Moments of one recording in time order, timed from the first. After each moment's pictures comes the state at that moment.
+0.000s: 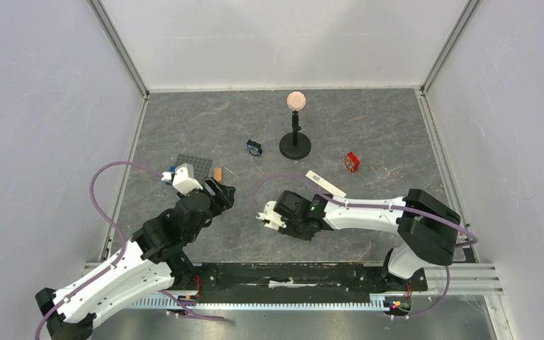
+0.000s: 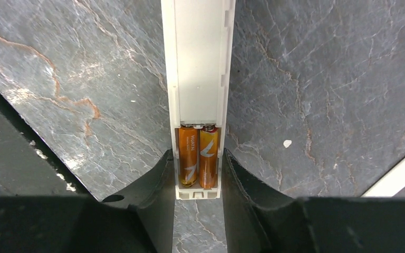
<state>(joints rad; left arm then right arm) -0.87 0.55 0.56 -0.55 -0.60 -0.98 1.11 1.58 0.89 -0.54 0.07 -0.18</state>
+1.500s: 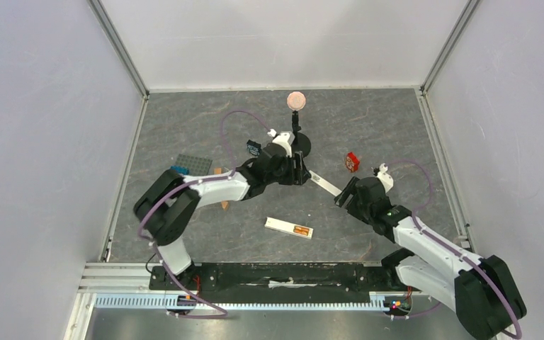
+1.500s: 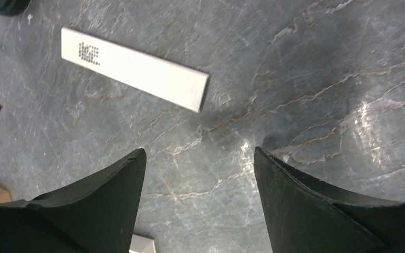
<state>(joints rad) -0.81 1.68 0.94 0.20 0.01 -0.61 0.48 0.95 0.36 -0.23 0.21 0.95</state>
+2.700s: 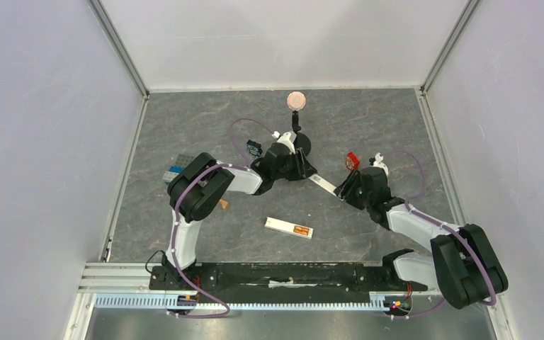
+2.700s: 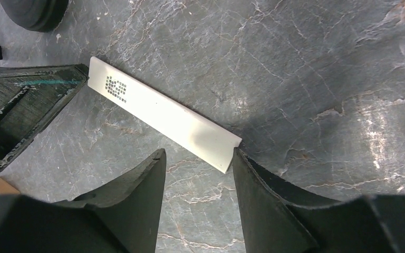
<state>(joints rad) -0.75 2.06 1.07 0.51 0.15 -0.77 0.32 1.21 0.37 0.10 0.01 0.79</state>
